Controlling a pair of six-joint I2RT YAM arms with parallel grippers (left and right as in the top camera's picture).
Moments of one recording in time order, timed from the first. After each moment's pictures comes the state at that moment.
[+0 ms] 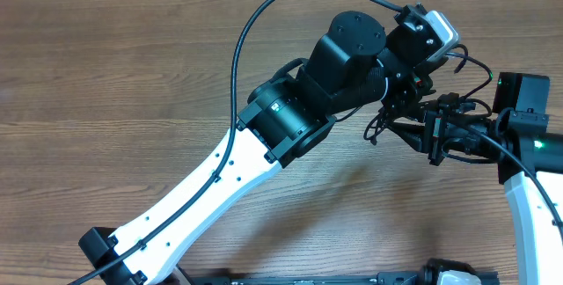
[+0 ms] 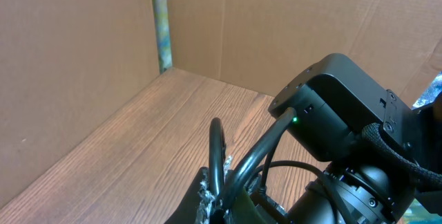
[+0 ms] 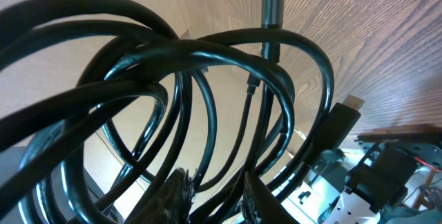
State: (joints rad) left arm -0.86 1.68 1.82 -0.38 0.30 0.01; right arm -0.16 1.17 1.10 -0.95 -1.06 1.31
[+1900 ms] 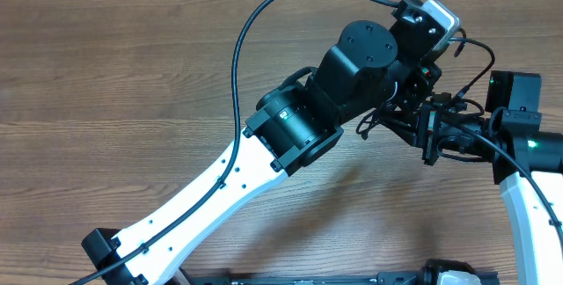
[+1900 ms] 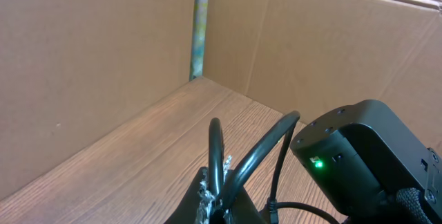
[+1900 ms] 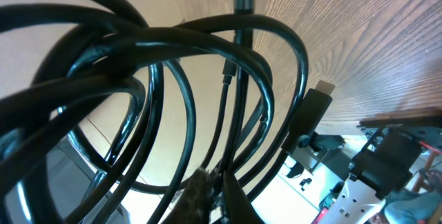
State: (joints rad) left arm -0.90 1.68 1.82 -0.33 0.10 -0.11; right arm -0.11 1.17 1.10 -0.92 -1.07 1.38
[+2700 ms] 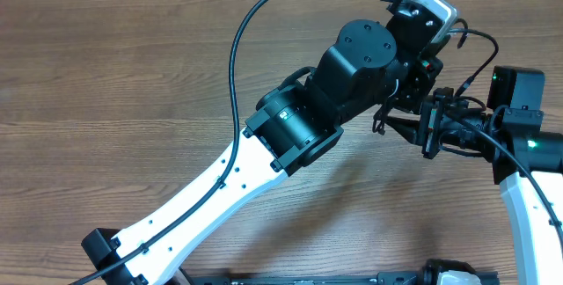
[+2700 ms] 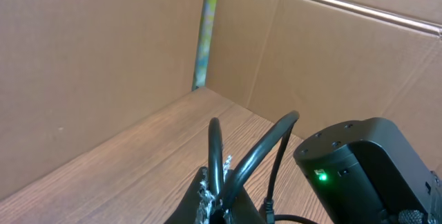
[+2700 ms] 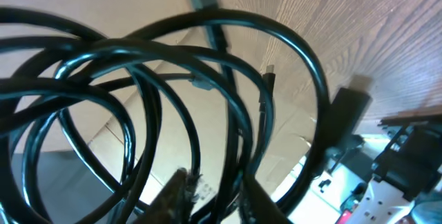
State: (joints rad) left arm -0.90 1.68 1.82 -0.29 0.07 -0.17; right arm -0.11 1.17 1.10 -0.85 -1.06 1.51
